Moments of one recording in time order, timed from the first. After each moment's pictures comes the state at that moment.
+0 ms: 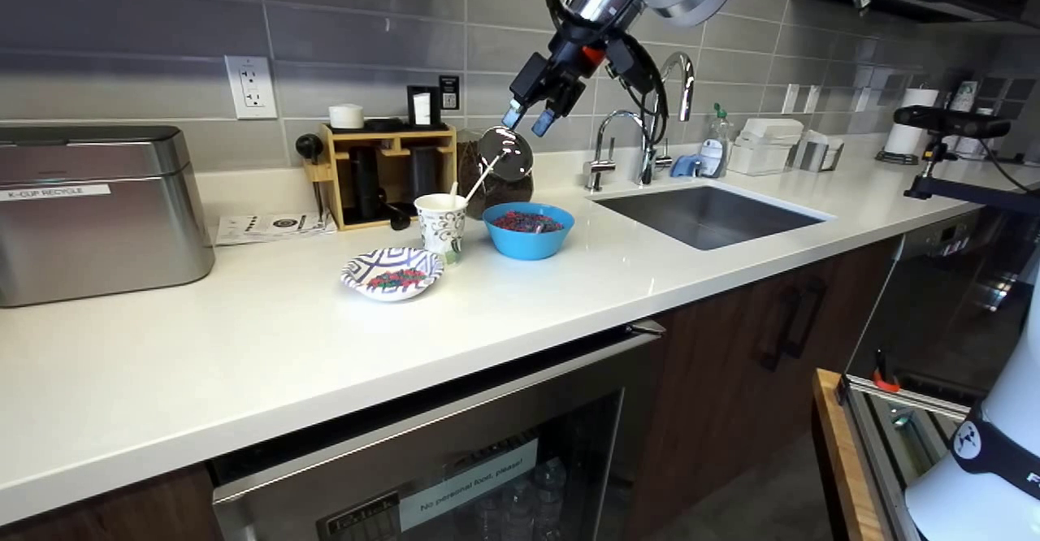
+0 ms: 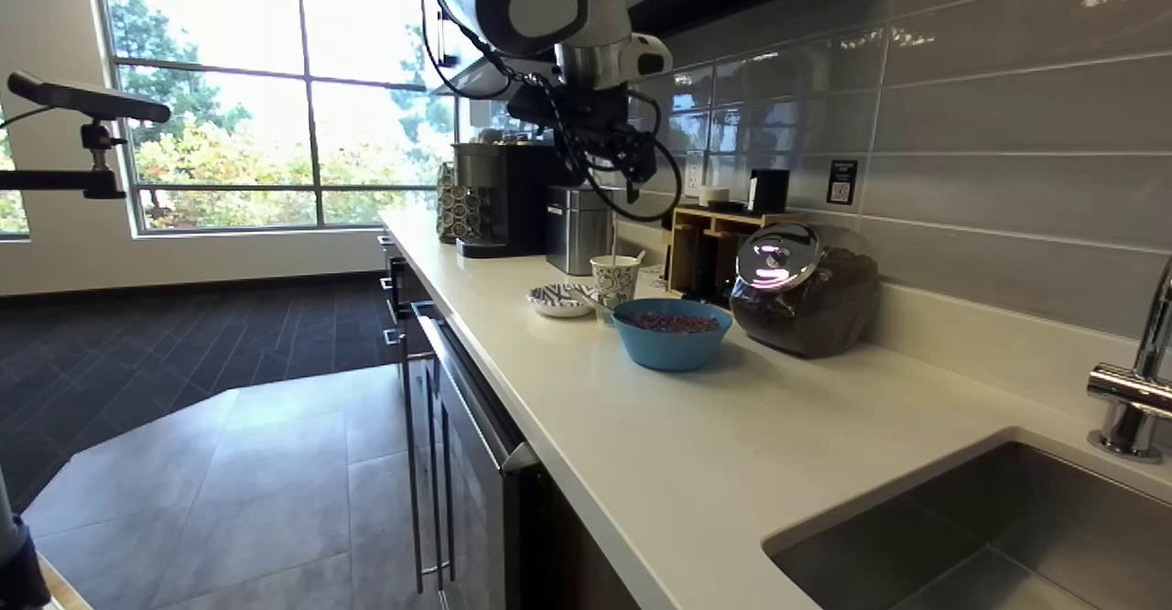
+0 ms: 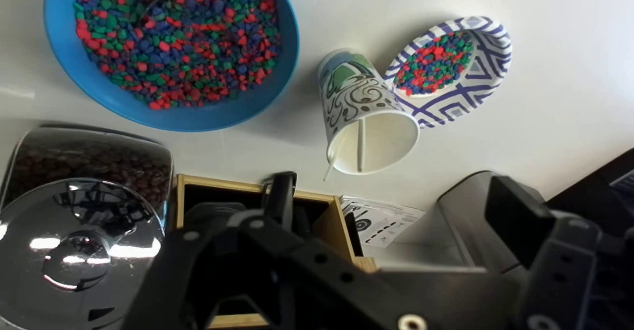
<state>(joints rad) -0.07 -0.09 -0.19 -2.17 0.46 2.54 -0.48</state>
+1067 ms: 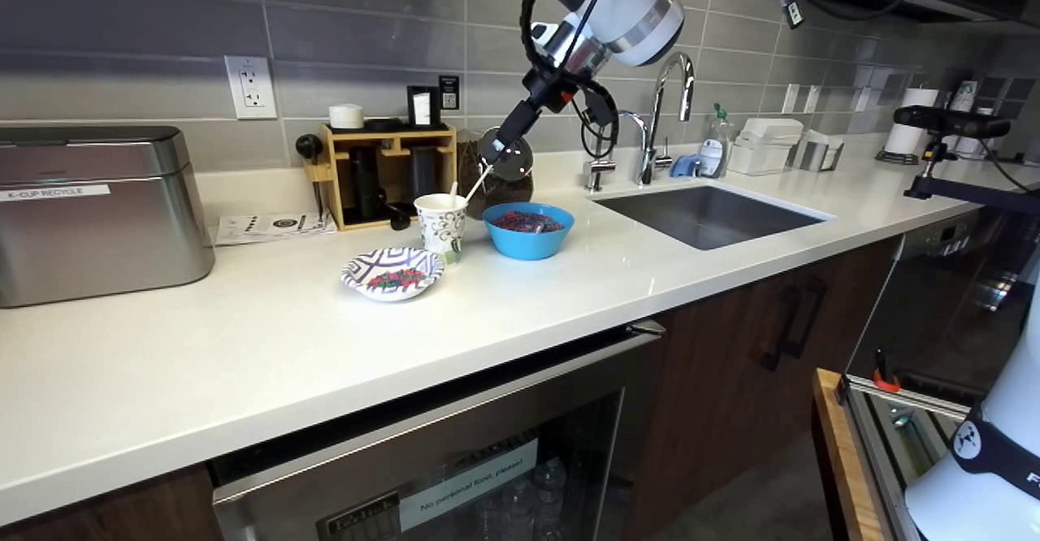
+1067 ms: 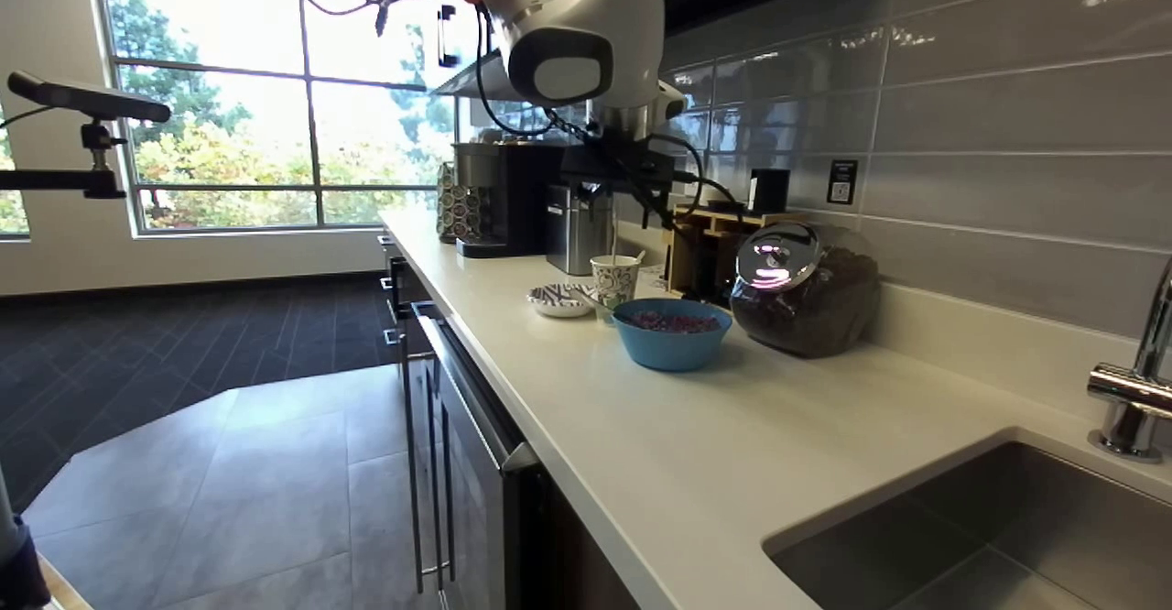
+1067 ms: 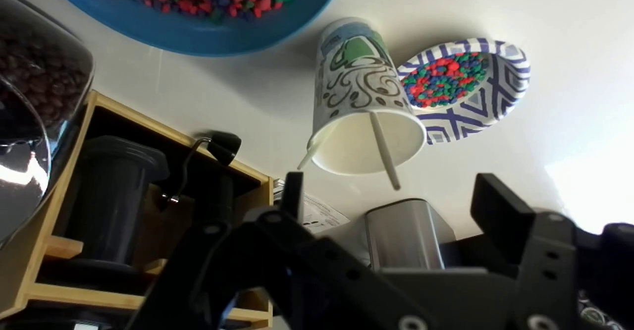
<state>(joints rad) -0.12 0.10 -0.14 -2.05 0.76 2.55 -1.15</state>
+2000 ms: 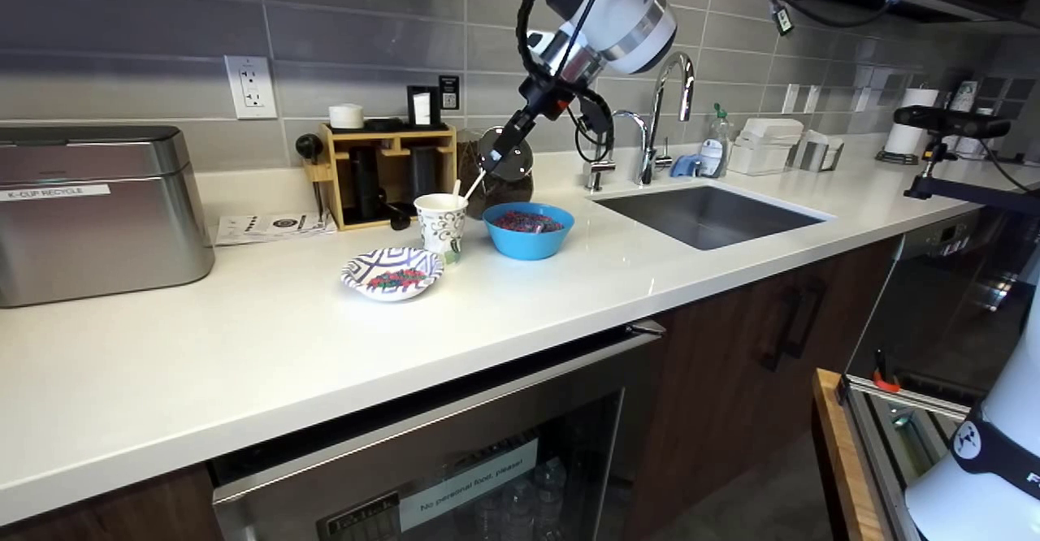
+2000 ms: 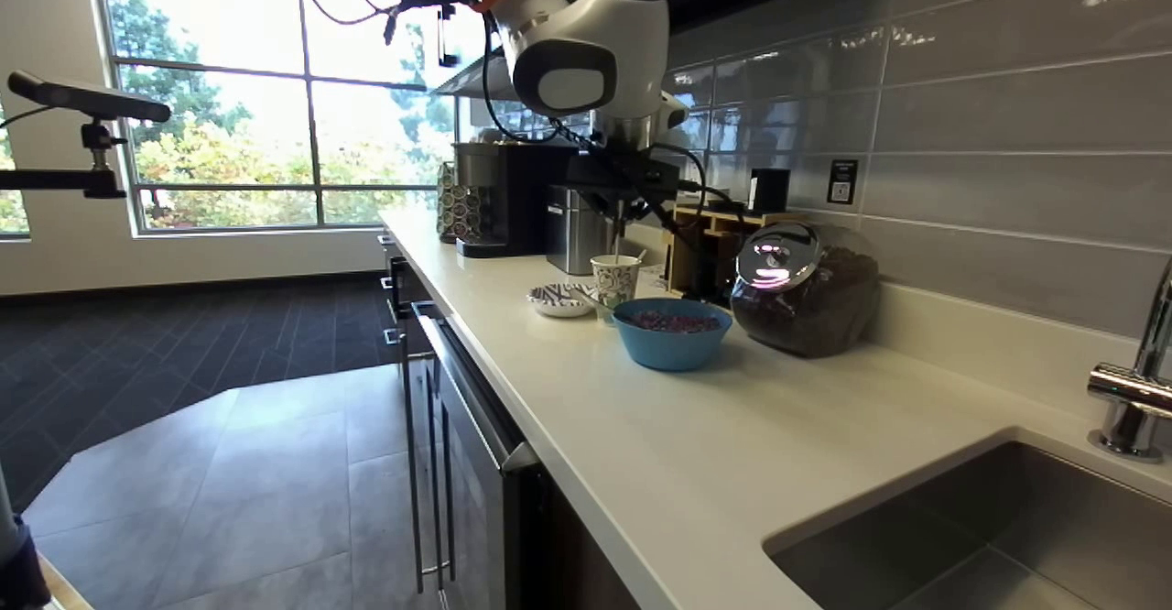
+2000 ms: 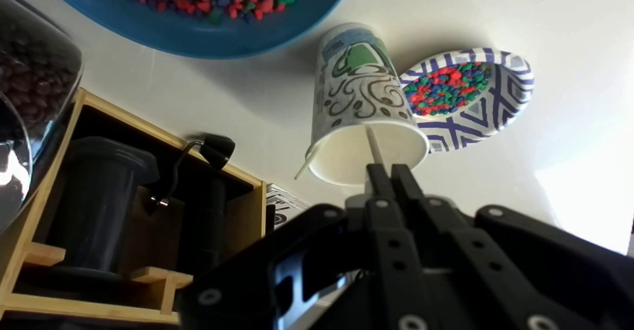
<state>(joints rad) -0.16 0.13 -0.10 -2.04 0.78 2.55 -1.21</state>
